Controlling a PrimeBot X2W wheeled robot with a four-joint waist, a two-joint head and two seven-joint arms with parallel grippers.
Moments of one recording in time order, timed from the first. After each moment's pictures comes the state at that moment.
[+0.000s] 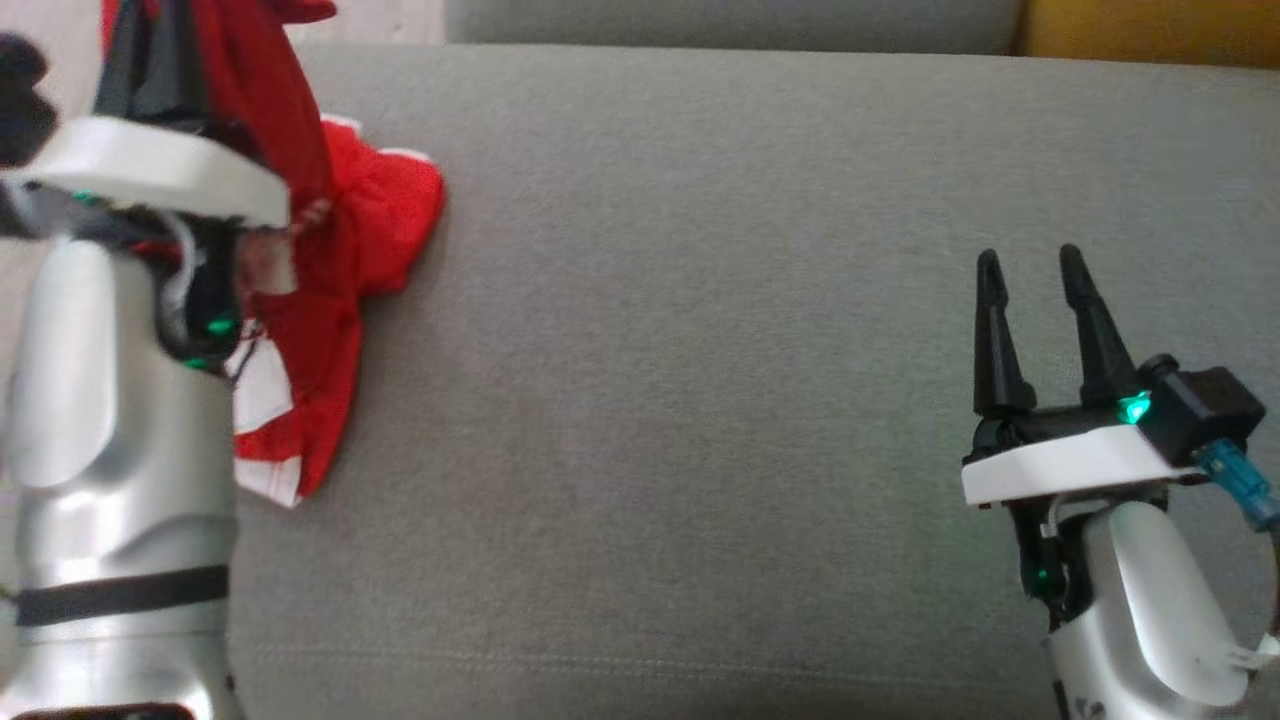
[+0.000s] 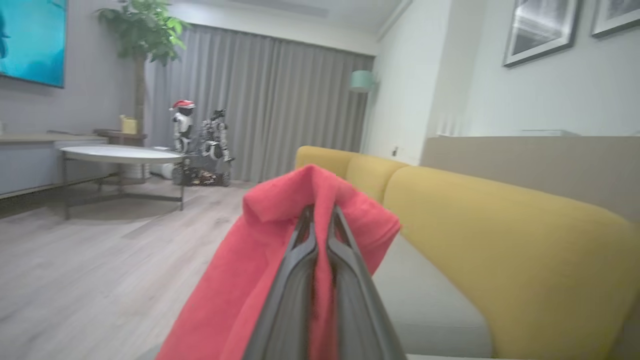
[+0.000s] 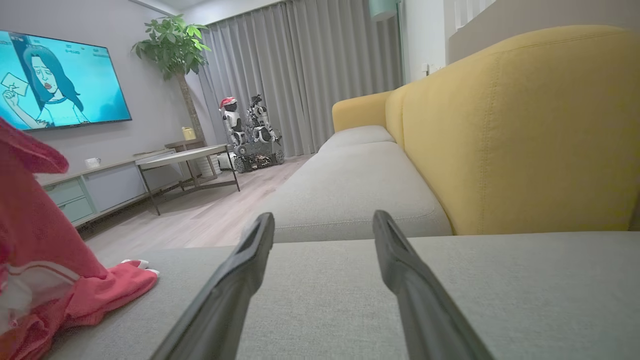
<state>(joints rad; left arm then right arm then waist) -0.72 0.16 -0.03 0.46 -0.31 -0.11 -0.19 -0.25 -0.05 0.05 0.25 0.21 0.12 -0.24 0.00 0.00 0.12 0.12</state>
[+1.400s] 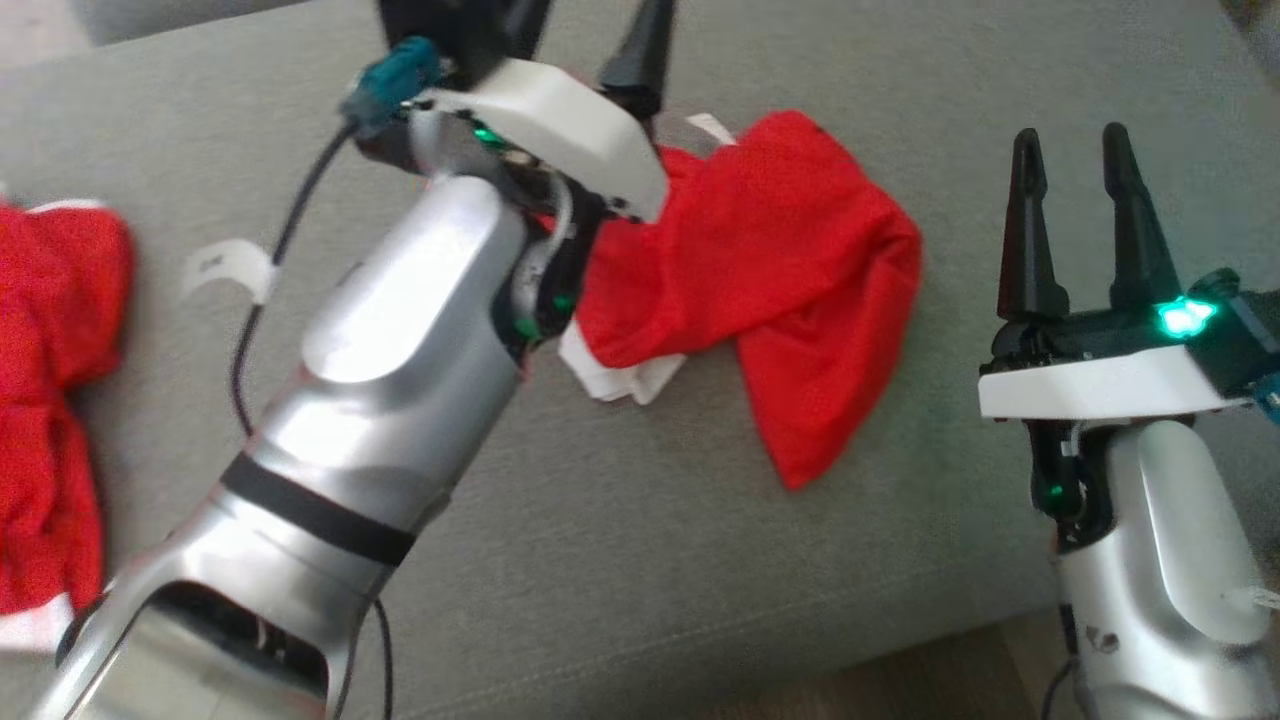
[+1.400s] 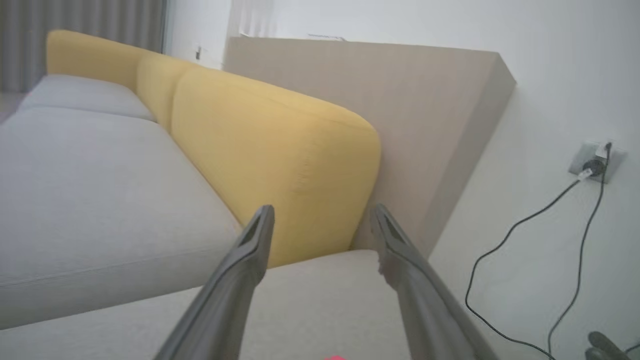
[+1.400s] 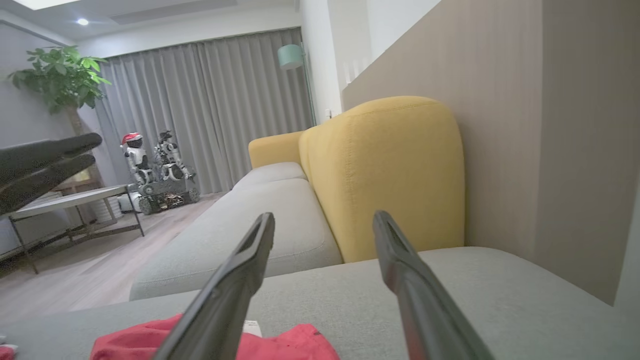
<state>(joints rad) -0.96 0.03 -0.74 0.53 -0.73 0.17 -0.25 -0.35 -0.05 0.05 0.18 0.24 0.12 -0.26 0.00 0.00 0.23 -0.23</state>
